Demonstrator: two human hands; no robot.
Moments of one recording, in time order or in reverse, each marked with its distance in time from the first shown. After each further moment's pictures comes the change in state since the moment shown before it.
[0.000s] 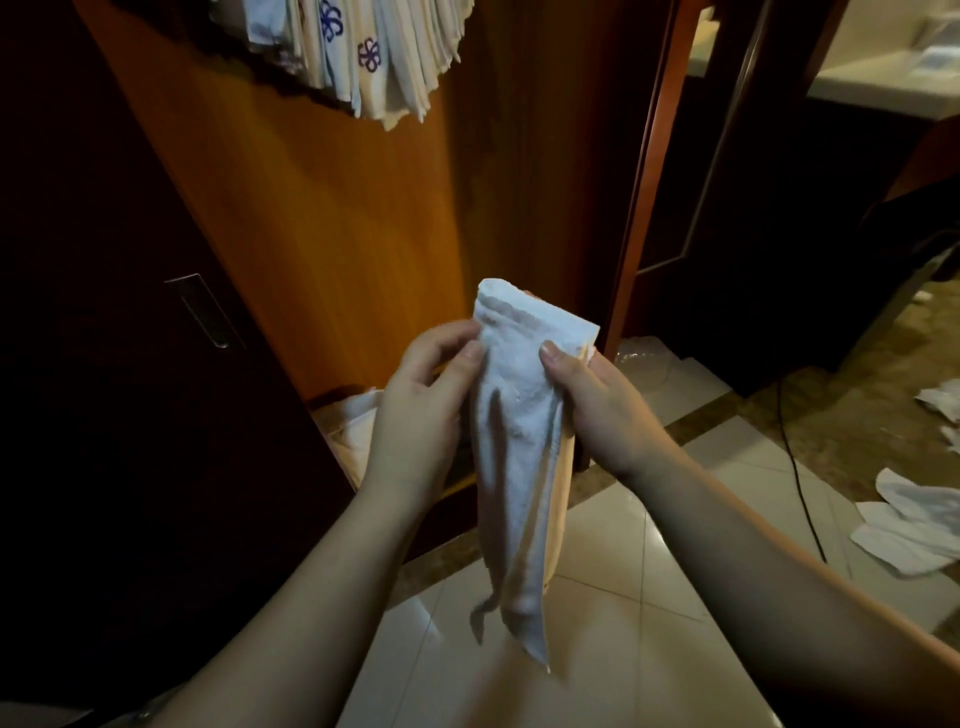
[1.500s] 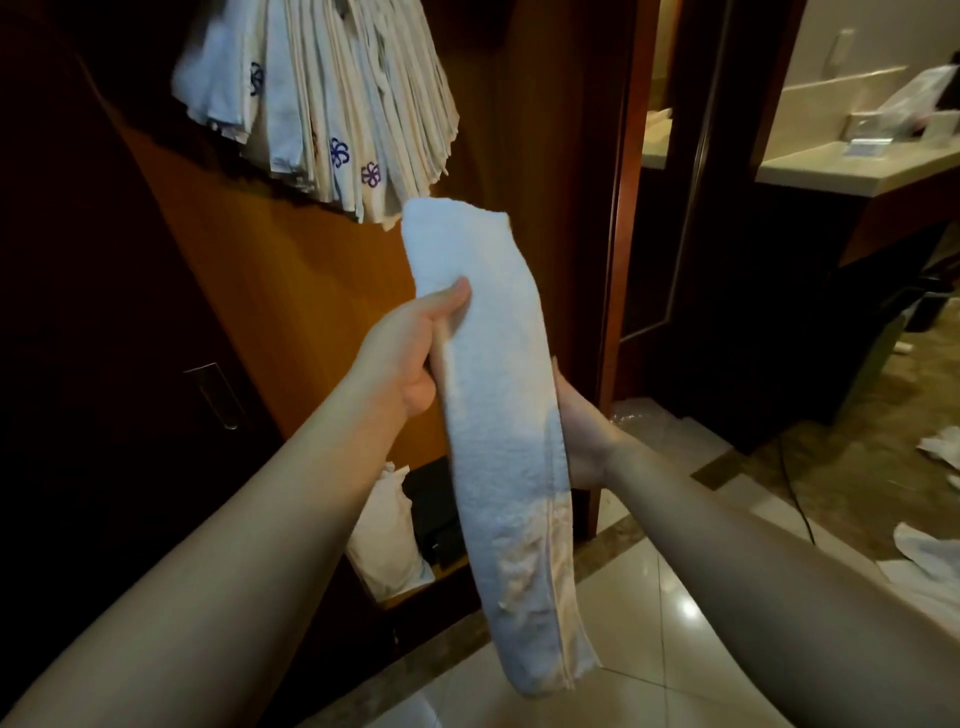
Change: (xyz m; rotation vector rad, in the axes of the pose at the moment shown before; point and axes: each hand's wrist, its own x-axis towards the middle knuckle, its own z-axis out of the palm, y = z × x) left_hand 0.093 0.085 0.007 -0.239 -0.030 -0.368; right_hand 0.059 0.019 -0.031 0.549 -0.189 0.405
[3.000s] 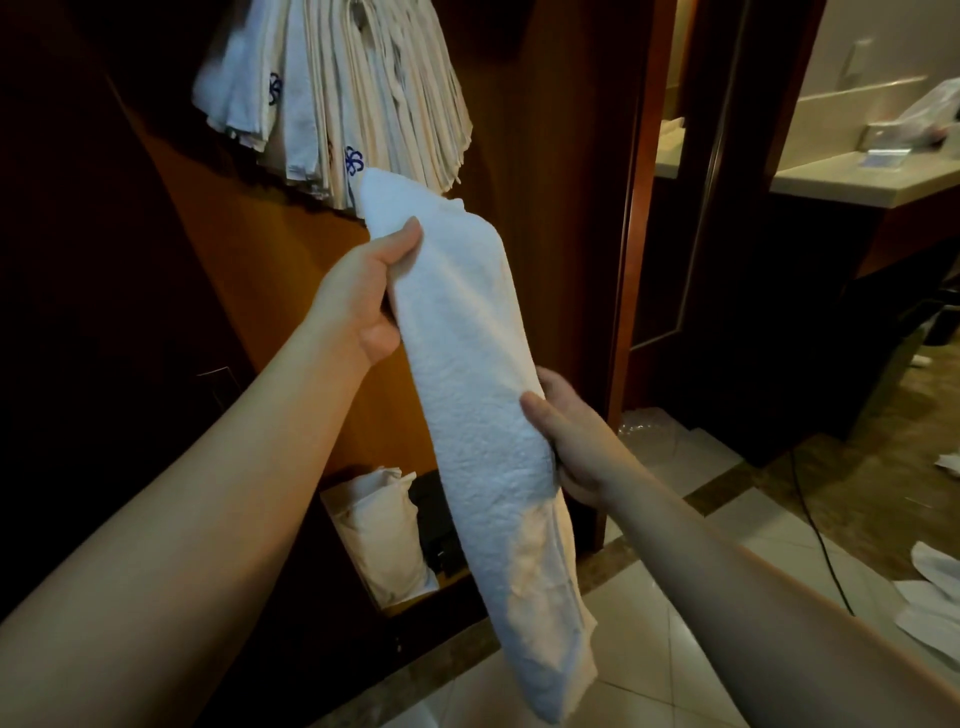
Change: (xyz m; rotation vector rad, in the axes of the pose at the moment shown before) left_hand 0.025 0.052 -0.025 -0.090 0.055 0.139; right_hand -0.011 0.003 0.029 -0.210 0.158 -0.371
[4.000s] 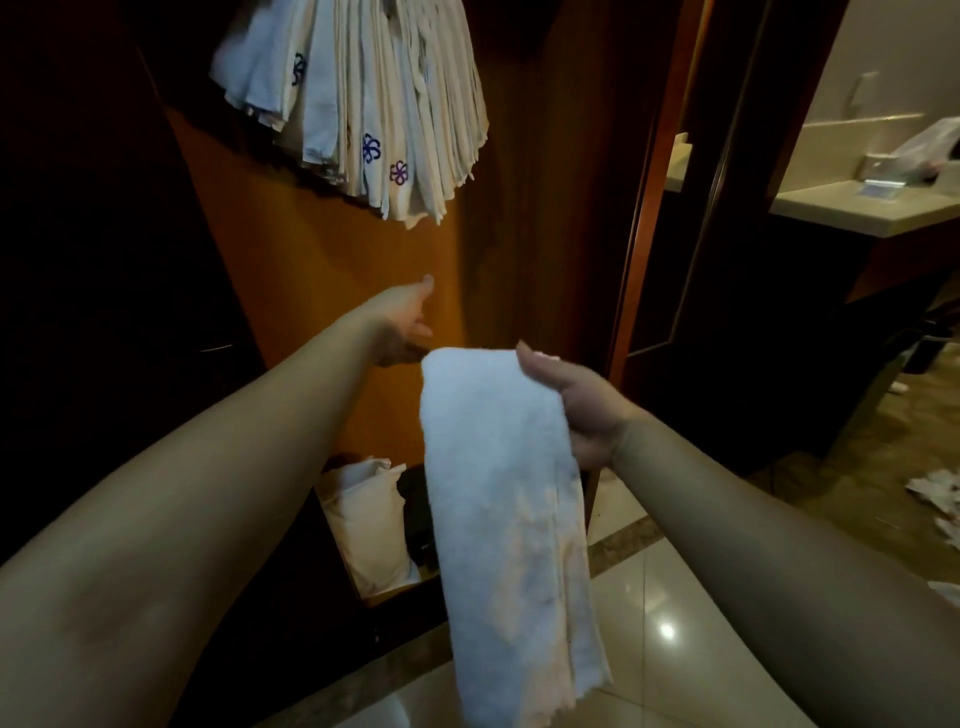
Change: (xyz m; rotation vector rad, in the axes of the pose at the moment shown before) left_hand 0.064 -0.038 -0.032 0.453 0.049 -0.400; right_hand 0.006 -0.049 0.017 0.241 -0.333 0.308
